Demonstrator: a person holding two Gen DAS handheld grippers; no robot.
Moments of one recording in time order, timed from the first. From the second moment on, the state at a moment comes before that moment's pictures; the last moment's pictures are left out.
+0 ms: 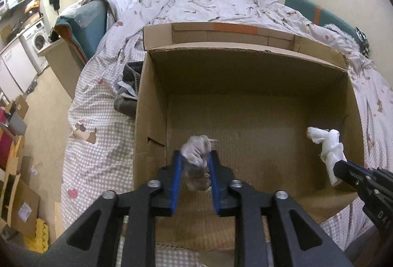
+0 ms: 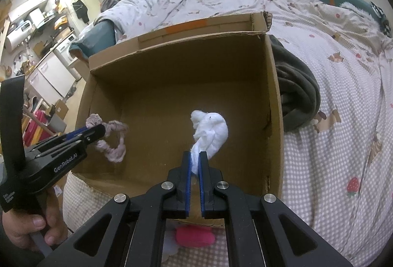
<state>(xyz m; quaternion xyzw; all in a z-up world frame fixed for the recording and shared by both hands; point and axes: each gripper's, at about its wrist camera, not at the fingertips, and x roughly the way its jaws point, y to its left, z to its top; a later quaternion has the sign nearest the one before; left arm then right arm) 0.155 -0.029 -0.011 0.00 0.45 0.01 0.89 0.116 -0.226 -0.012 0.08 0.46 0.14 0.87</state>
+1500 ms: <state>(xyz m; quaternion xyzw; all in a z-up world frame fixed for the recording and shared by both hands) 0.080 -0.003 0.038 0.03 0.39 0.05 0.92 0.073 -0.242 0.017 0.09 0.40 0.11 0.90</state>
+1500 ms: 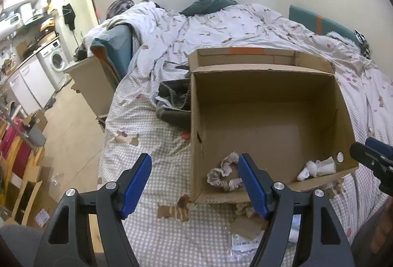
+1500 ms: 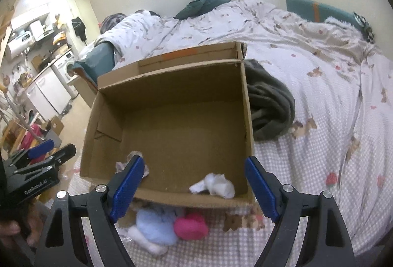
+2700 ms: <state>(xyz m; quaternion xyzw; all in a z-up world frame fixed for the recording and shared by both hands) 0.075 0.025 -0.050 -0.10 0.58 0.02 0.81 0.047 -0.255 -0.024 0.15 0.49 0.06 0.86</state>
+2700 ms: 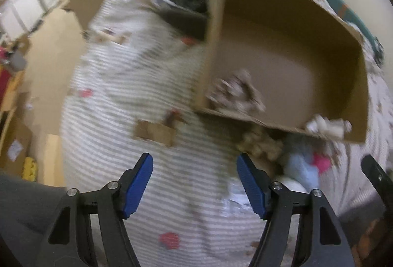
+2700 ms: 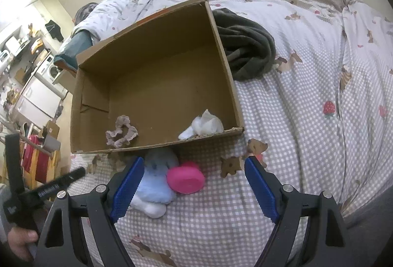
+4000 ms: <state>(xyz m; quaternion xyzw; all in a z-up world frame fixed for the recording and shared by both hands) 0.062 0.033 -0.012 -0.11 0.53 -0.02 0.84 0.065 -0.276 -0.066 0.24 0.56 0.08 0.79</state>
